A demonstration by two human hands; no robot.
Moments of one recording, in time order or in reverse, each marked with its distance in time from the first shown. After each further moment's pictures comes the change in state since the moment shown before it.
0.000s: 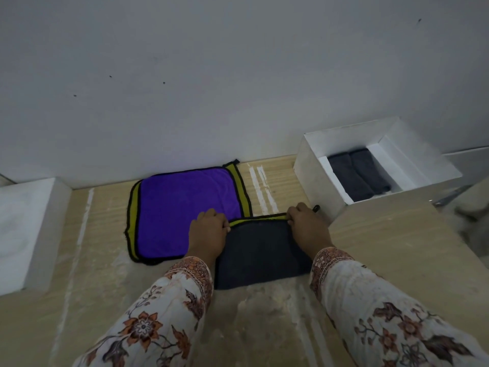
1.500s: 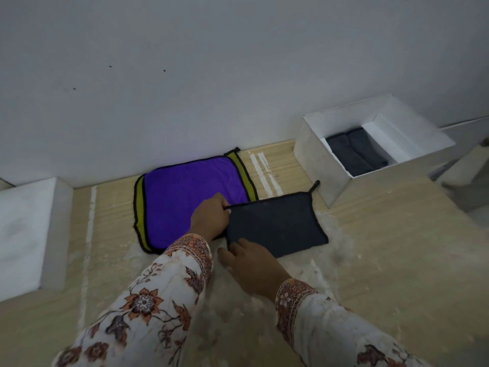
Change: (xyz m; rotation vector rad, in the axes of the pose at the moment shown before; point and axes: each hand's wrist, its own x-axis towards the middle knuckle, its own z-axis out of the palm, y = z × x) left_hand 0.008 -0.022 -0.015 -0.245 -0.116 -0.046; right_hand -0.090 -0.141 0.045 -0.064 -0.007 -0.616
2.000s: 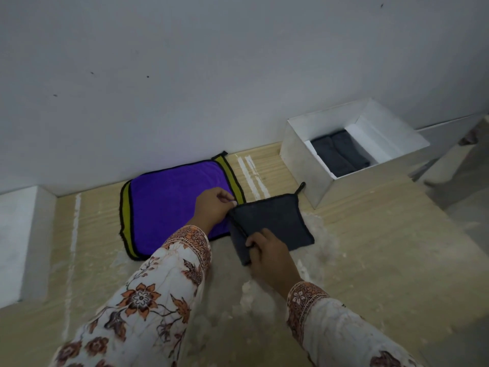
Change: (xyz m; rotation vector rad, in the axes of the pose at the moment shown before) left_hand 0.018 0.035 0.004 -0.486 0.023 -0.043; right_hand -0.036 0.034 -0.004 0.533 0.329 0.558
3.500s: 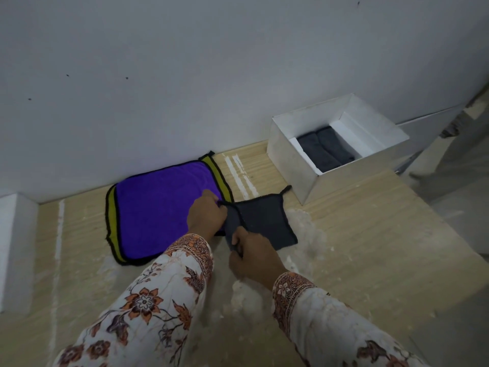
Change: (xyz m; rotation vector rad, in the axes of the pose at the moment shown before) left_hand -0.017 0.007 0.018 0.375 0.067 -0.009; right_hand 0.009 -0.015 -0.008 -0.074 -0.164 0.036
